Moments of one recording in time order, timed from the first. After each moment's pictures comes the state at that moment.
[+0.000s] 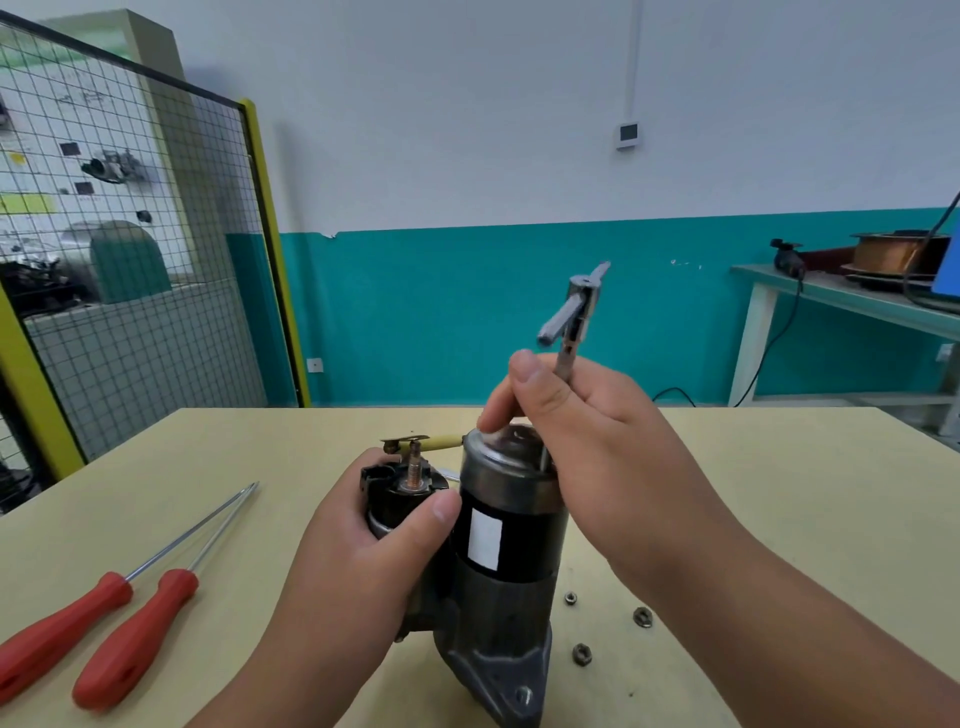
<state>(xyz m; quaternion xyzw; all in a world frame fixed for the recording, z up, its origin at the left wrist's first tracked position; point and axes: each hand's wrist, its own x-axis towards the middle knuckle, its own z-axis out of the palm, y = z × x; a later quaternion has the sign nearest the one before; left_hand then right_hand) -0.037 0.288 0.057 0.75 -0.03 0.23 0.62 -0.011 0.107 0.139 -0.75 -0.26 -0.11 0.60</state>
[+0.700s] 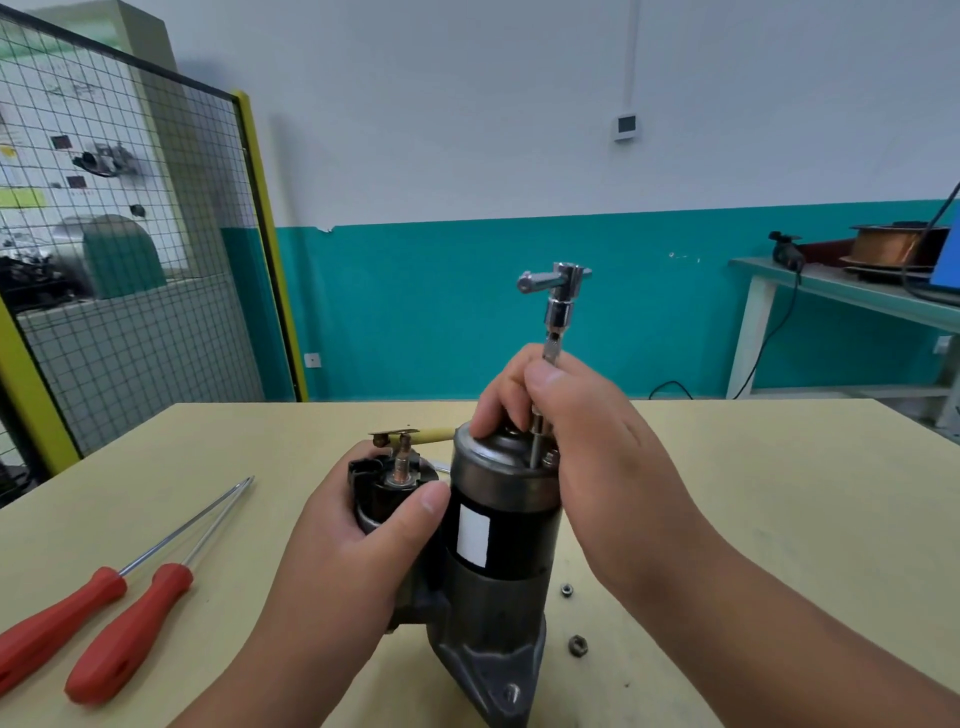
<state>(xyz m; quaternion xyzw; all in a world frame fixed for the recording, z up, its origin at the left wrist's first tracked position) -0.037 0.289 0.054 0.73 -0.04 0.23 0.64 -0.011 0.110 0.129 -0.69 -0.31 -0.09 0.65</state>
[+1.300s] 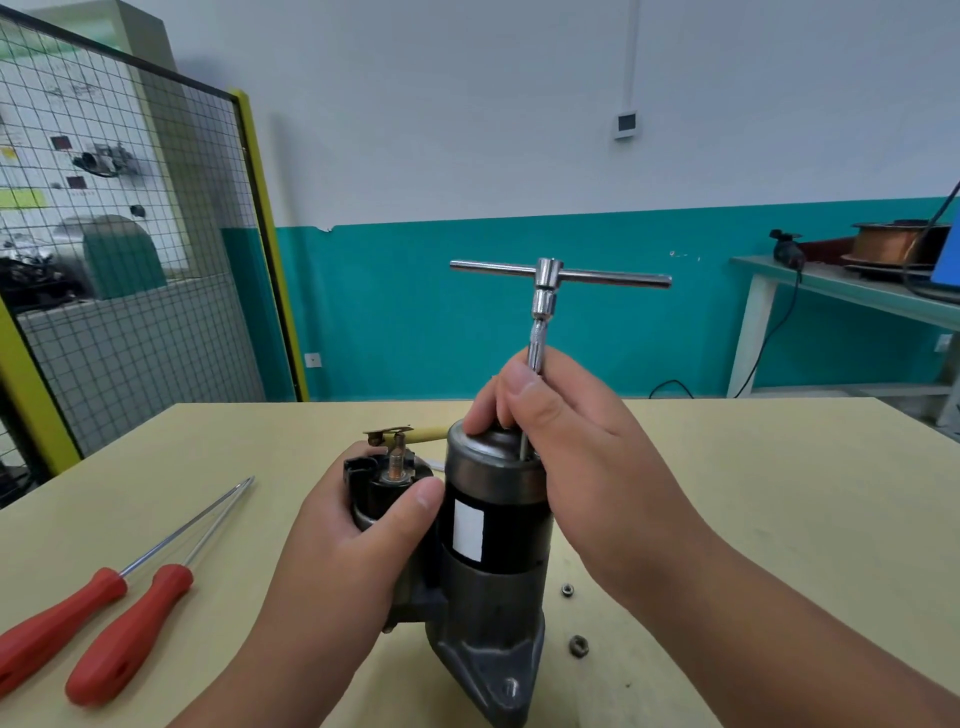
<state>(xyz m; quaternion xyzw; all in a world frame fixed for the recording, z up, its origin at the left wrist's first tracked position) -0.037 0.289 0.054 0.72 -0.02 0.22 0.66 -0.005 0.112 0.123 -0.70 -0.30 -0.08 0.65</state>
